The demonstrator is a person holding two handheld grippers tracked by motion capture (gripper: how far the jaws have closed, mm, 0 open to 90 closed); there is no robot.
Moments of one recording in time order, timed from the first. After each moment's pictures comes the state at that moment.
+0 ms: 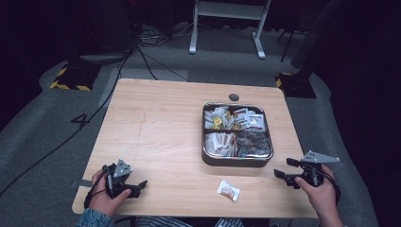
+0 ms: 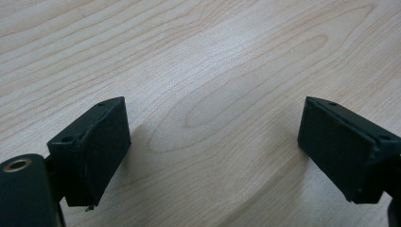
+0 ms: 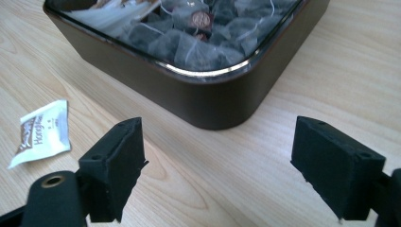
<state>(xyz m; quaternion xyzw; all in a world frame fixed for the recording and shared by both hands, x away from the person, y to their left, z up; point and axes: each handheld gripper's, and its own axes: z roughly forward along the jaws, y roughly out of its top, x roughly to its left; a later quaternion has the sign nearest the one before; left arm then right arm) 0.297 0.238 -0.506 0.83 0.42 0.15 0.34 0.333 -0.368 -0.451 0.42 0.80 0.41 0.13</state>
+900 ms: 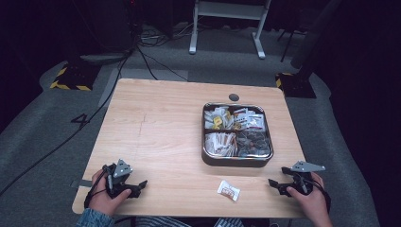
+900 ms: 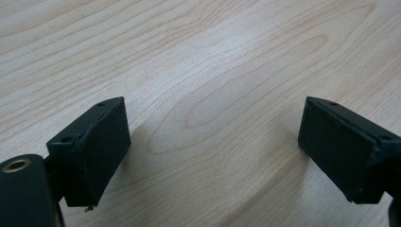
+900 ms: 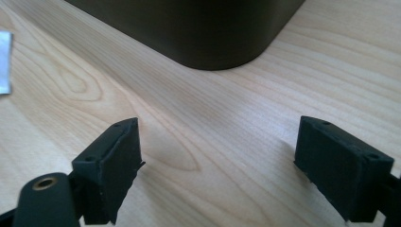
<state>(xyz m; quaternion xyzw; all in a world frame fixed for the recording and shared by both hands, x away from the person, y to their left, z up) 0.297 0.238 -0.506 0.83 0.42 0.15 0.34 0.329 -0.363 -0.500 0.41 0.82 0.37 0.14</state>
